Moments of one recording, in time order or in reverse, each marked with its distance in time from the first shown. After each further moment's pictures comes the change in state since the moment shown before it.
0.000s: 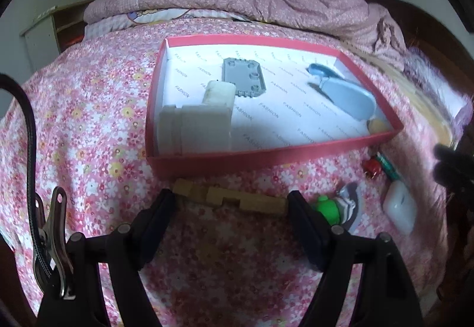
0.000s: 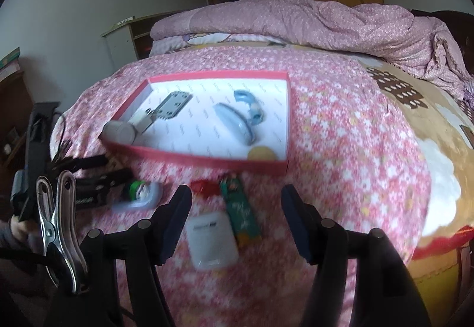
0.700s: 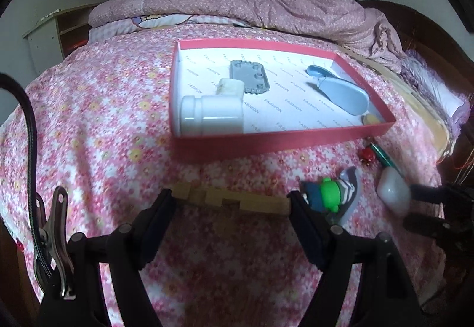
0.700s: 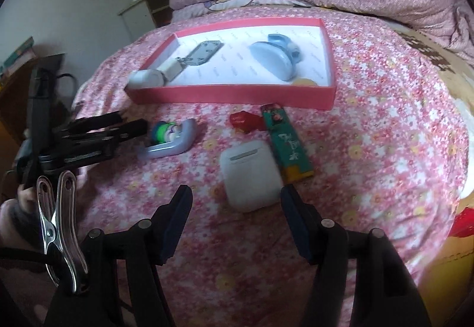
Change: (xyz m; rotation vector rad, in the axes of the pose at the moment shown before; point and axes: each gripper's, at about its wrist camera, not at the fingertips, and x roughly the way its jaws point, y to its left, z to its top) left arm -0.022 0.013 -0.019 -0.021 -0.037 -0.022; right arm 0.023 0.016 -0.038 0.017 0.148 0.118
